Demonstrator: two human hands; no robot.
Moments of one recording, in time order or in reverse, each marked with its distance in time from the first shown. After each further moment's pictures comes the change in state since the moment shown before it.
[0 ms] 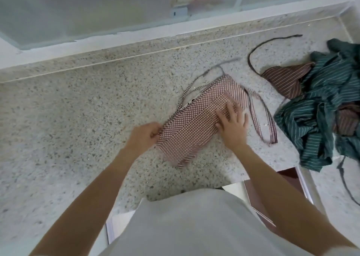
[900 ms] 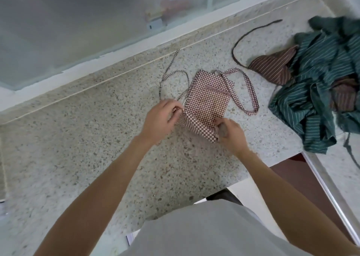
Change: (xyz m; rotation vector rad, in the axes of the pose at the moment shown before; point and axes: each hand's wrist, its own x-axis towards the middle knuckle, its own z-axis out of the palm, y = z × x) left_hand 0.044 0.100 -0.042 0.020 0.249 0.585; right_hand -0.031 0.002 0.002 0.730 0.128 0.005
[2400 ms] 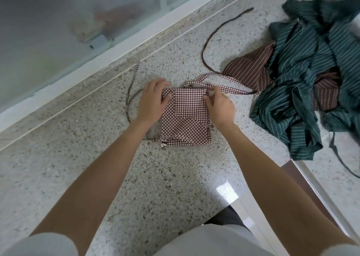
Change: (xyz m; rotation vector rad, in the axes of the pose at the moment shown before) left_hand 0.157 -0.059 0.098 0.106 -0.158 -0.106; right_hand 0.140 0.026 -0.044 -0.193 0.228 0.375
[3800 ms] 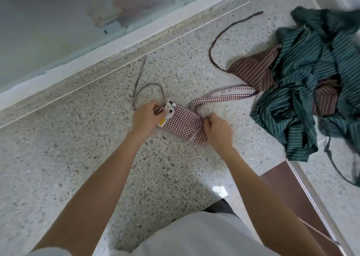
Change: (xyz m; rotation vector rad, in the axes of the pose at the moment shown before) left_hand -0.069 0.000 -0.007 -0.024 -0.155 -0.451; right_hand -0.075 0.006 0.010 -0.083 -0.199 0.012
